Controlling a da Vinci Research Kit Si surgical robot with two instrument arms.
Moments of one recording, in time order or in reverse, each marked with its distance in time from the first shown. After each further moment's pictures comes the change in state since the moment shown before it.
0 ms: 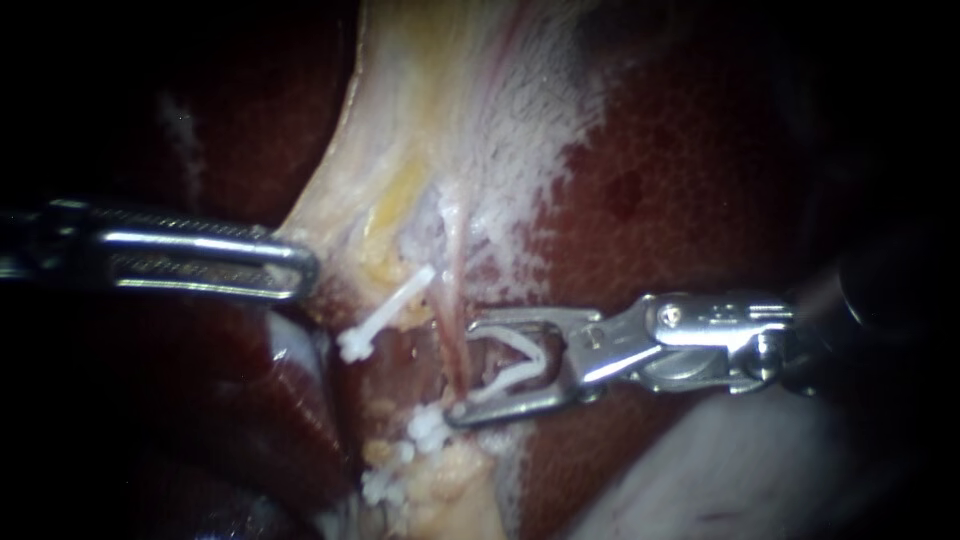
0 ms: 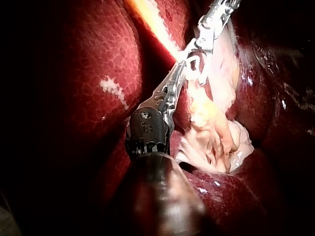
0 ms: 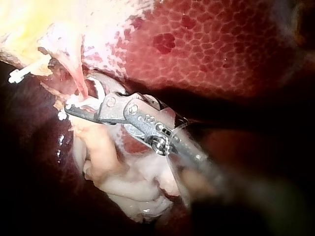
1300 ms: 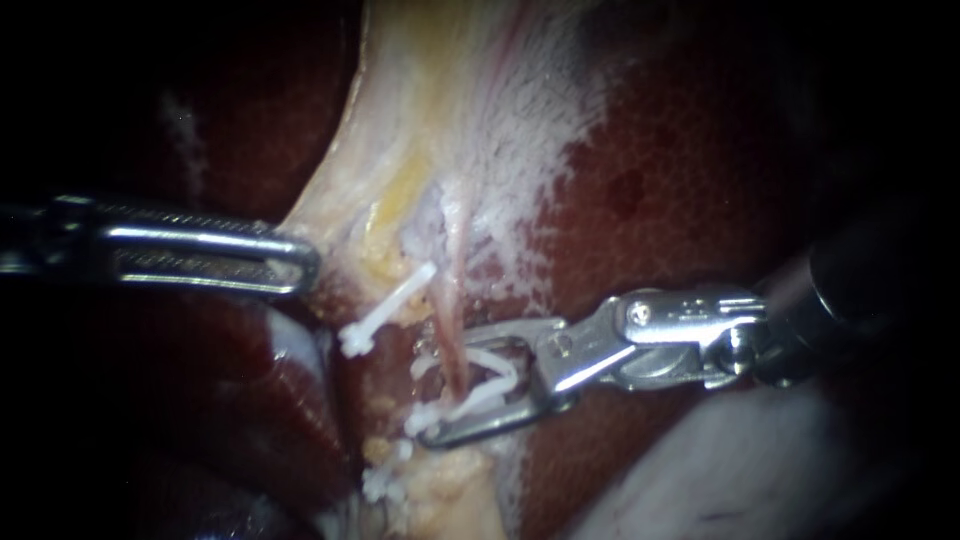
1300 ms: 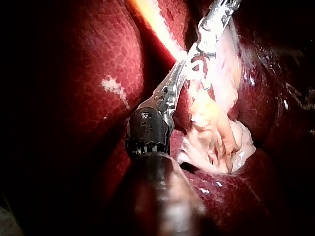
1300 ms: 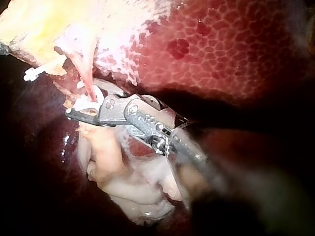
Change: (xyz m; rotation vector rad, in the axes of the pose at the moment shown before) right arm 0.001 0.000 0.001 0.064 -0.009 -0.015; left arm 0.000 0.001 0.000 0.002 0.000 0.001
